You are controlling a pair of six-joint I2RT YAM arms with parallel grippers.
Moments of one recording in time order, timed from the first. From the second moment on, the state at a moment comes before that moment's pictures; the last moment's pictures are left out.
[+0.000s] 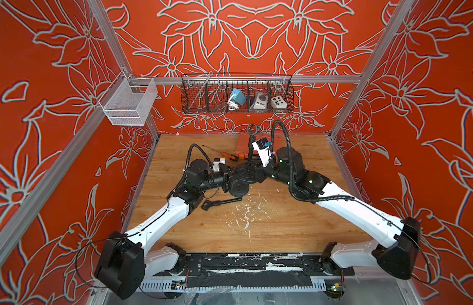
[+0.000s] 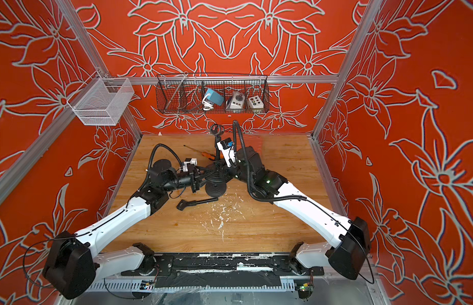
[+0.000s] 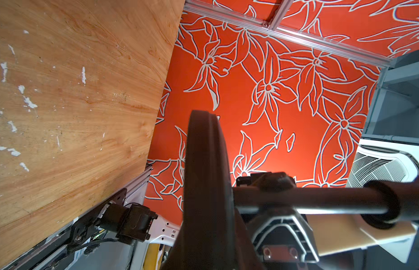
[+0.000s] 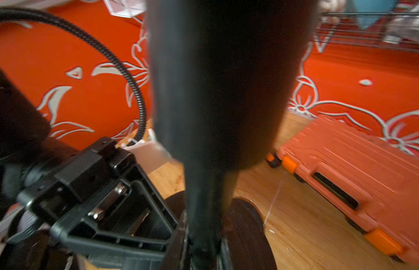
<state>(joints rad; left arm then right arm) -0.41 1.17 0.74 0.30 0.72 -1.69 0.87 1.33 1.22 -0.25 0.06 0.20</state>
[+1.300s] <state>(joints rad) -0.40 1.13 0.74 0.29 0.78 -1.68 0.61 1.38 1.18 -0.13 -0.82 0.00</state>
